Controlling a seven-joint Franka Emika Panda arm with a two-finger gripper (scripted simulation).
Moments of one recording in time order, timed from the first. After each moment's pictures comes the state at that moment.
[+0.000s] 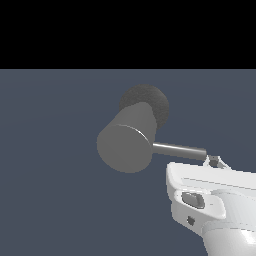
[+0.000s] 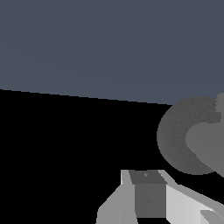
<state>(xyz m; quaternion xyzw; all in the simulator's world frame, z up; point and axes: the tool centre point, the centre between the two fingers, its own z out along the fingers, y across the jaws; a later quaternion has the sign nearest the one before) -0.167 -0.197 0.099 0.07 0.67 -0.14 0.73</state>
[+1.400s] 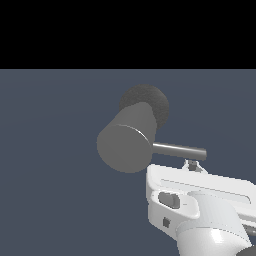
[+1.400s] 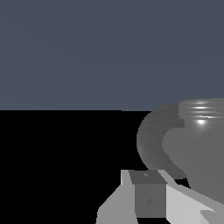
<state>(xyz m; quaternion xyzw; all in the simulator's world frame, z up) -0.166 -0.151 0.085 0.09 0.70 -0.09 0.70</state>
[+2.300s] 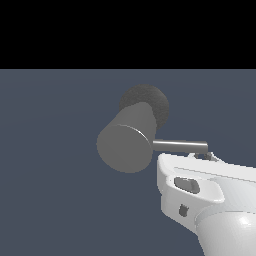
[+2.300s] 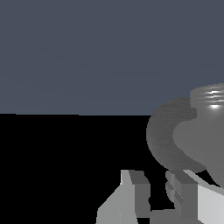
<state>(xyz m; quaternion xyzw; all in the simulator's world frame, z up) -0.174 -0.171 0.117 0.10 0.71 -0.10 0.69</state>
